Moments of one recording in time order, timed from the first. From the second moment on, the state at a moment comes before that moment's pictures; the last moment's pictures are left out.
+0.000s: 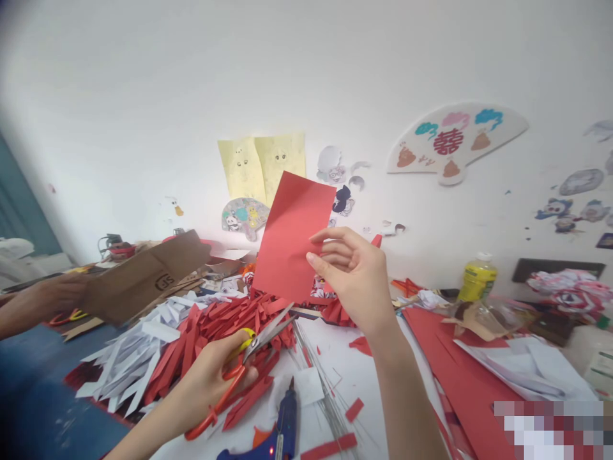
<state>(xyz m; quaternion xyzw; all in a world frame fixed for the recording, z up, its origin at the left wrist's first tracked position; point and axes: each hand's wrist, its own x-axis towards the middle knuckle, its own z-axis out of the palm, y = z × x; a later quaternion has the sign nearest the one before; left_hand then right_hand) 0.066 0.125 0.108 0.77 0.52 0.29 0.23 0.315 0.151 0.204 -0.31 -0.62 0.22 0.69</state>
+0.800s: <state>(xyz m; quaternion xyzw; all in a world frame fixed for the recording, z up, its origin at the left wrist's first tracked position) 0.095 0.150 0.141 0.57 0.34 0.67 0.34 0.299 0.163 0.195 -0.29 -0.61 0.40 0.61</state>
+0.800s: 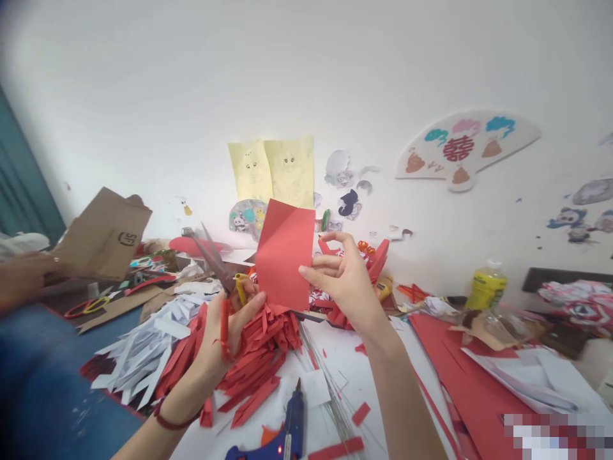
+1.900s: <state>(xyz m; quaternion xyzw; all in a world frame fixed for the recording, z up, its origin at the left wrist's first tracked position) 0.064 0.152 0.132 0.80 0.45 0.31 0.24 0.318 0.171 0.193 -0.38 -0.63 0.28 0.62</state>
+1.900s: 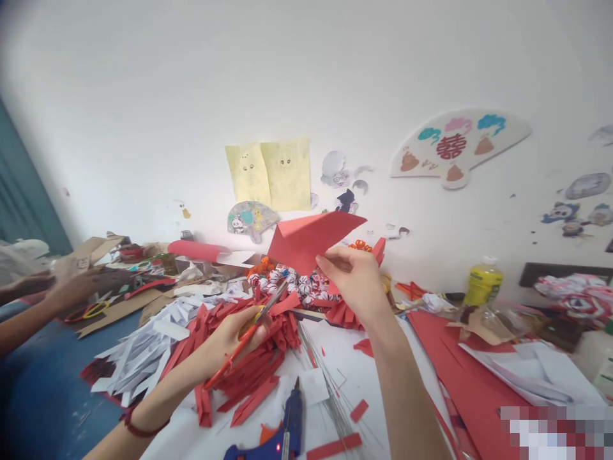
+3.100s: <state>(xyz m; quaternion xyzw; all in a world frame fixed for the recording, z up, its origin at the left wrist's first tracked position) 0.086 0.138 0.137 0.77 0.45 0.34 0.31 0.305 0.171 0.188 -0.37 -0.61 0.37 0.60</state>
